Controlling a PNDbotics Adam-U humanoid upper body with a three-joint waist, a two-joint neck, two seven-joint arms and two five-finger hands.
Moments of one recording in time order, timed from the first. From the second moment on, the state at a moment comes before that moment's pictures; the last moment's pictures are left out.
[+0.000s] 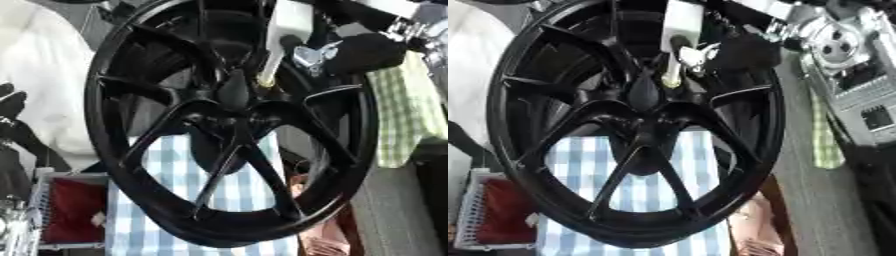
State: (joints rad) left arm -0.06 0.14 0.00 -1.98 0.10 -0.10 0.41; right arm -0.74 -0.56 0.22 -1.98 0.30 0.46 0.61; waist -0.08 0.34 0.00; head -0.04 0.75
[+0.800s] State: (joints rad) left arm -0.06 0.14 0.01 -1.98 0.10 -0.10 0.41; right arm -0.61 -0.82 -0.04 -1.98 -0.08 0.43 0.40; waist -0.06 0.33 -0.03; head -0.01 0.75
